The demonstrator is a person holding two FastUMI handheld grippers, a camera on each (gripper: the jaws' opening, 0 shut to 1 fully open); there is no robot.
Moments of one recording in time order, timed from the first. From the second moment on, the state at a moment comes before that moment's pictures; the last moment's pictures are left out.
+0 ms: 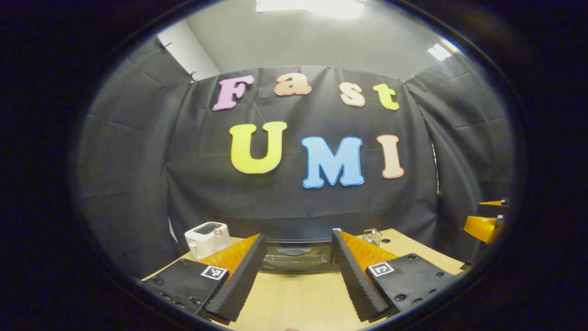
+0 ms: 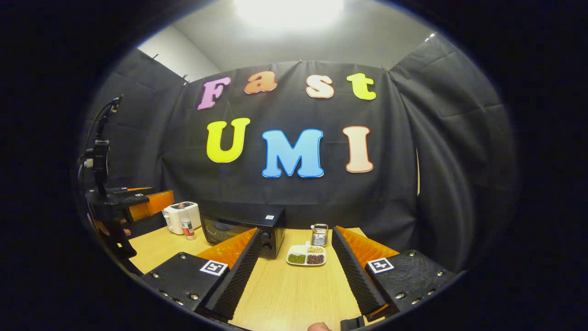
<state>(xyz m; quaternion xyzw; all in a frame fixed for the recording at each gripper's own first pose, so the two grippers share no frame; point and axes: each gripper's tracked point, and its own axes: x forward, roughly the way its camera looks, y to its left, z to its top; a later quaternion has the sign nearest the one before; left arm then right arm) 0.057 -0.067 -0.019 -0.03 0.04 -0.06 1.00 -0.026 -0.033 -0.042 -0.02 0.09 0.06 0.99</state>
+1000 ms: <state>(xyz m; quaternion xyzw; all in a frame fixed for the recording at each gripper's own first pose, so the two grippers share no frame) -0.019 0.025 0.013 -0.04 0.02 -0.03 1.00 -0.051 -0.014 0.031 0.01 -0.01 0.00 1.00</state>
